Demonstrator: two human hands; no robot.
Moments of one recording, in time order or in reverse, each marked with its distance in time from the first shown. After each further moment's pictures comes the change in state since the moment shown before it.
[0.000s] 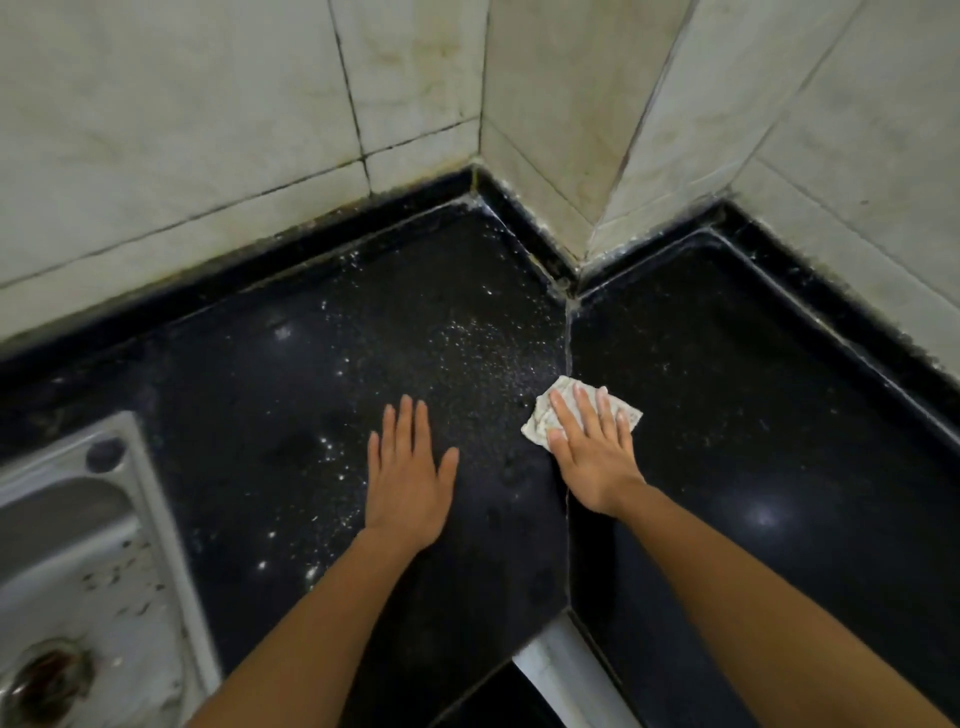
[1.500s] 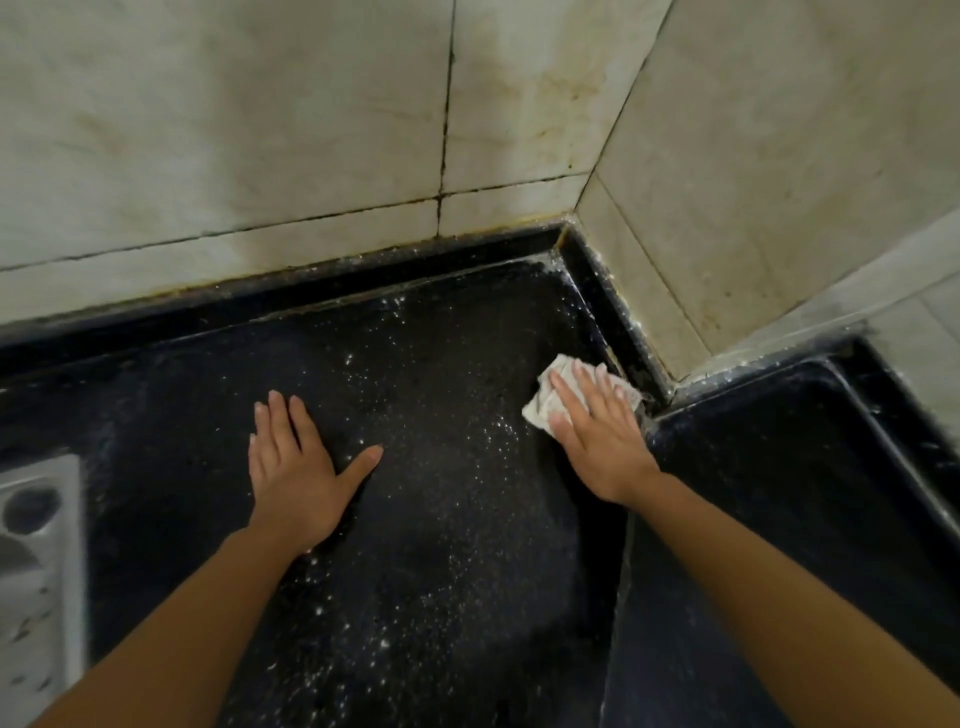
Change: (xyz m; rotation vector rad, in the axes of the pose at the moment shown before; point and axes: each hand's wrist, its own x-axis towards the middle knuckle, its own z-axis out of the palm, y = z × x) left_hand 0.120 -0.100 -0.042 -0.172 -0.061 -0.414; right_hand 0.181 -0.039 -0.068 -0.183 0.038 -0.285
